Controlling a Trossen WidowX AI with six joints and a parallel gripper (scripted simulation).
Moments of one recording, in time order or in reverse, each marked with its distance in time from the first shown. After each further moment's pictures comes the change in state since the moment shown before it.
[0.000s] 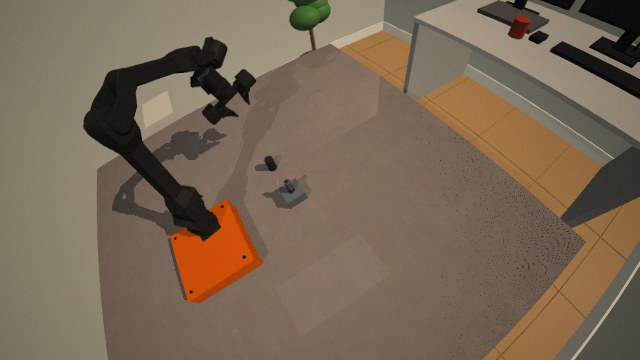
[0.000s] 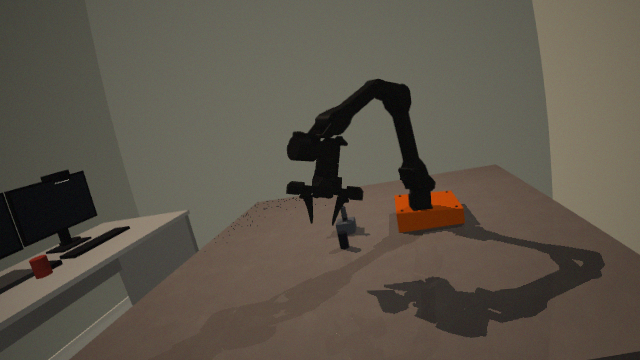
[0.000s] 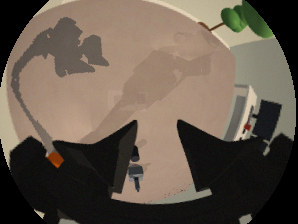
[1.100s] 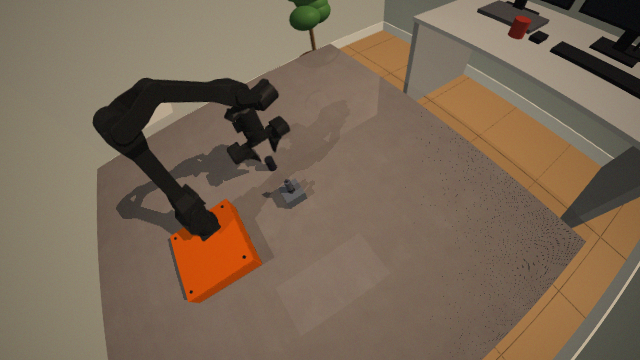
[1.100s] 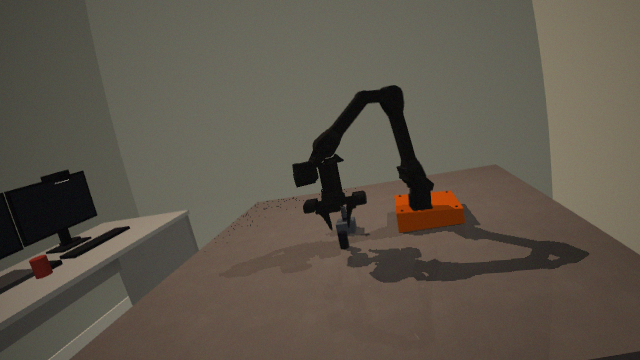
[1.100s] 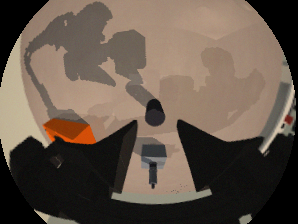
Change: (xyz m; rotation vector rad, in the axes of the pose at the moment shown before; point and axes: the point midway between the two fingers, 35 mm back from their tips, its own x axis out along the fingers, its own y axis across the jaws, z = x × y) arm 0.047 0.043 -0.165 0.082 0.155 0.274
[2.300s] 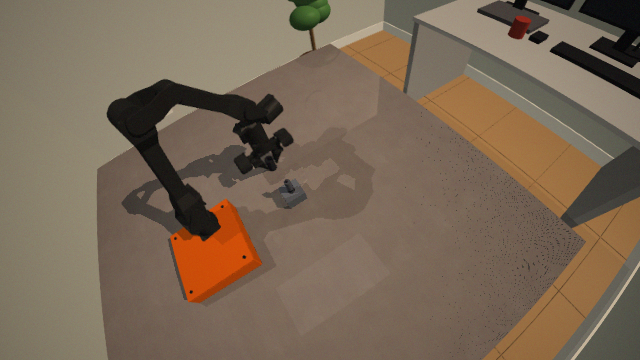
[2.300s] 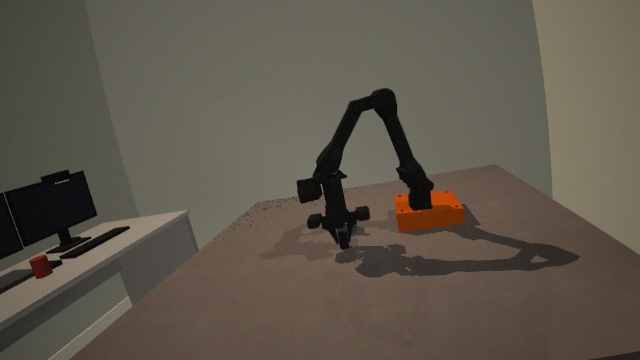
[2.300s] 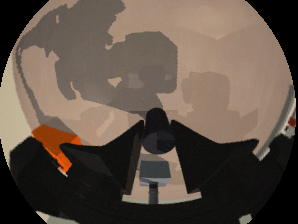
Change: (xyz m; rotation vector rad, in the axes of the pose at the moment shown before) arm 0.050 0.002 -0.001 -0.002 0.000 0.003
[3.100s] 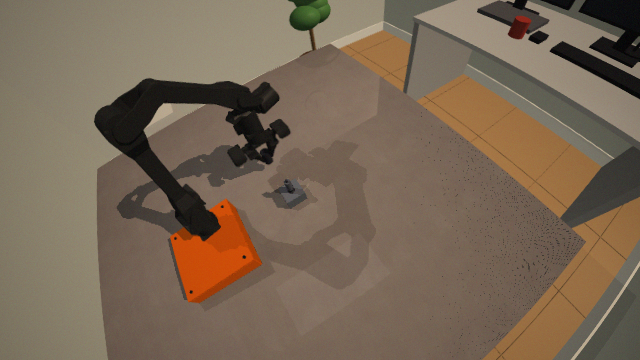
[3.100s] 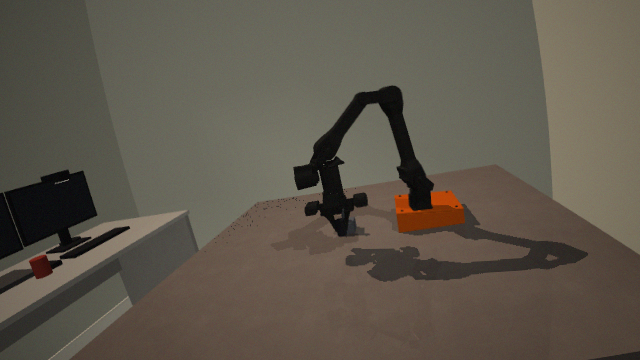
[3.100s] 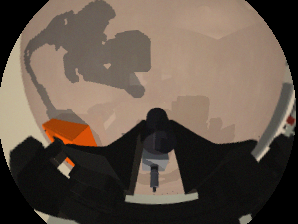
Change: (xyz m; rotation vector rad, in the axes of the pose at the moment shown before) arm -0.042 0.001 -0.001 0.002 0.002 0.008
